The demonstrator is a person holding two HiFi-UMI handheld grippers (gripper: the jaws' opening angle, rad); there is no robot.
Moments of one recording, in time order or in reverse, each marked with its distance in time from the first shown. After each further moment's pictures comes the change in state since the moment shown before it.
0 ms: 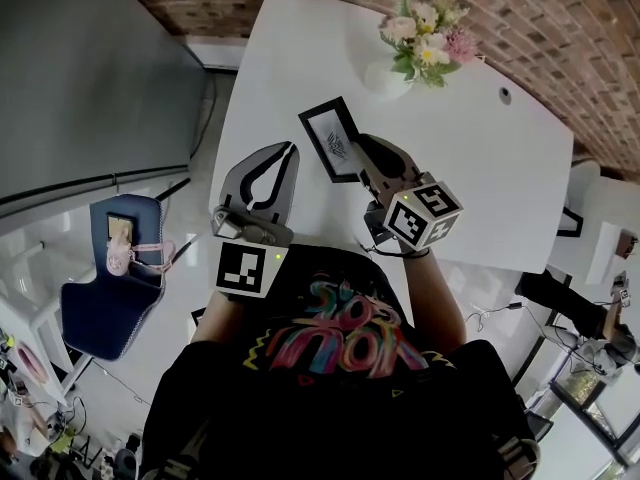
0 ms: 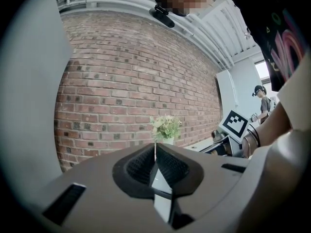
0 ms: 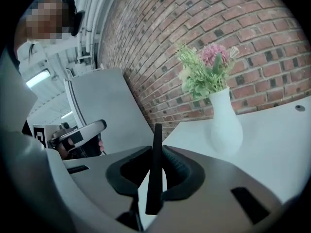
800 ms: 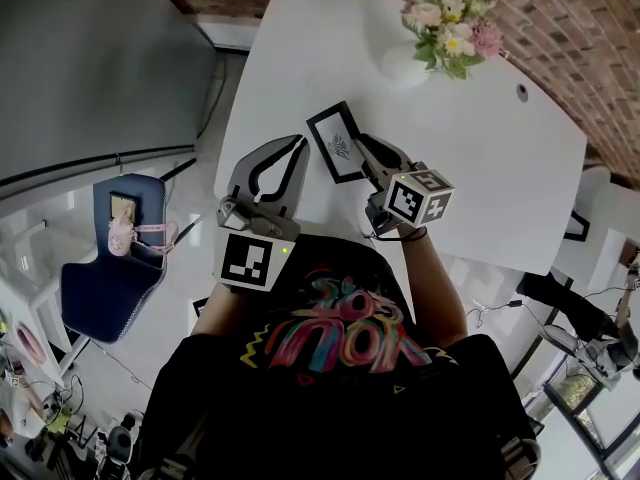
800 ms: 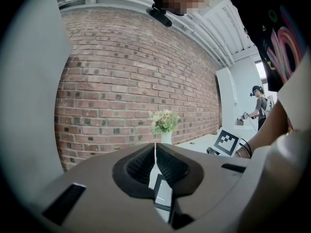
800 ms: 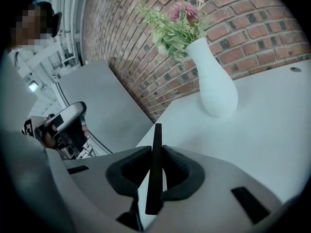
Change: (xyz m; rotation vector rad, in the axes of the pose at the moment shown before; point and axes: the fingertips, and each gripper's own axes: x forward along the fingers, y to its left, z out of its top) left arm -0.005 -0.006 -0.026 0.170 0.107 -0.077; right arm 0.025 -0.036 -0.081 0.175 0.153 -0.005
